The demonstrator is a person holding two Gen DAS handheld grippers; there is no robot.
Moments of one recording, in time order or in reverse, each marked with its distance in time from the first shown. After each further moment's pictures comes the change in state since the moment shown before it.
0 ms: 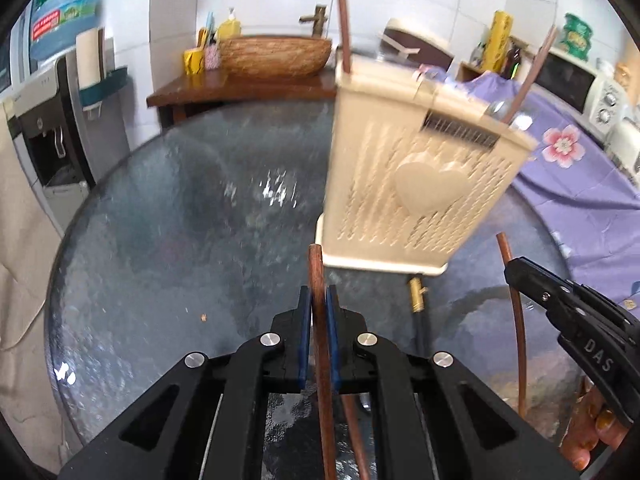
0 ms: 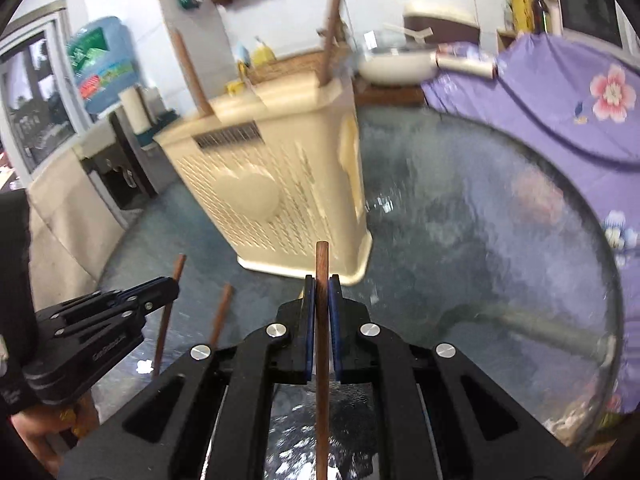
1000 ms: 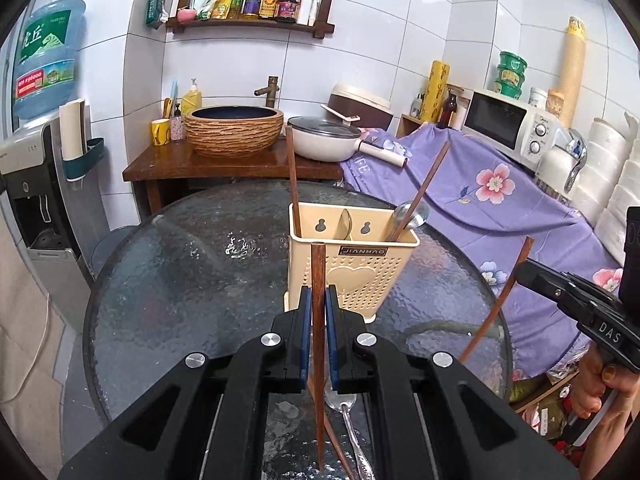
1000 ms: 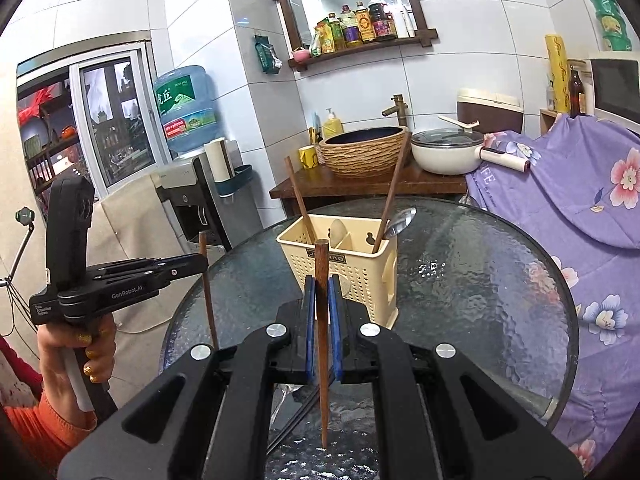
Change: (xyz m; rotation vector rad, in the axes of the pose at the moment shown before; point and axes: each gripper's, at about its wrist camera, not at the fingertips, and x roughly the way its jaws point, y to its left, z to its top) left arm -0.116 0.006 0.032 0.085 -0.175 -0.164; right arm -0.130 0.016 0.032 -0.109 -0.171 0.180
